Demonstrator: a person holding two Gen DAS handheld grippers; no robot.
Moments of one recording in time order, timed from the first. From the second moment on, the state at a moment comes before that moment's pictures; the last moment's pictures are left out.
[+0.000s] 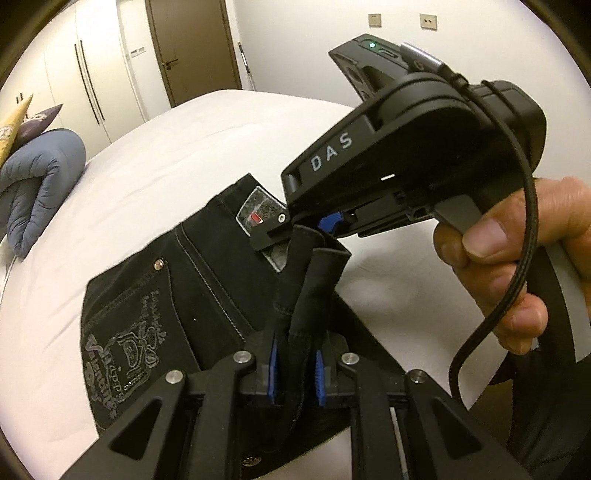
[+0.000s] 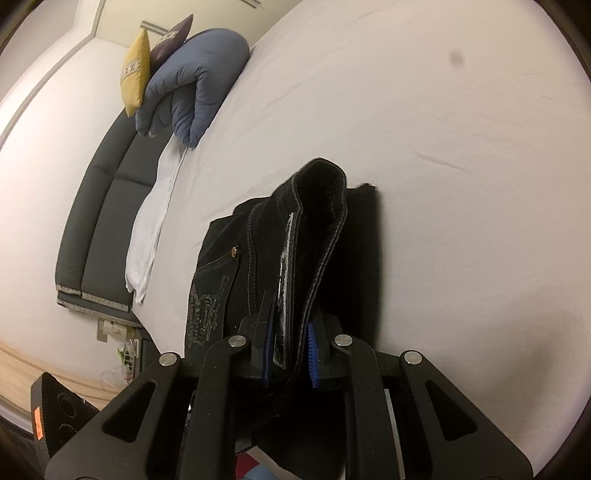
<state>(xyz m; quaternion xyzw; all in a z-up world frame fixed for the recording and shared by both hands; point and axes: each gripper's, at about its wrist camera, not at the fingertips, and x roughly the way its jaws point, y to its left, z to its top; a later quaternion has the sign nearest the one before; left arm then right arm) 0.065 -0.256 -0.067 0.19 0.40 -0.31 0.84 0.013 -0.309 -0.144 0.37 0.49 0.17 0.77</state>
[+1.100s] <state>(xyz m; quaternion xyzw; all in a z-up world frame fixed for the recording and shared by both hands) 0.202 -0.052 -0.085 -0.05 0.50 -0.29 0.82 -0.016 -0.219 -0.152 0.17 0.56 0.11 0.81</state>
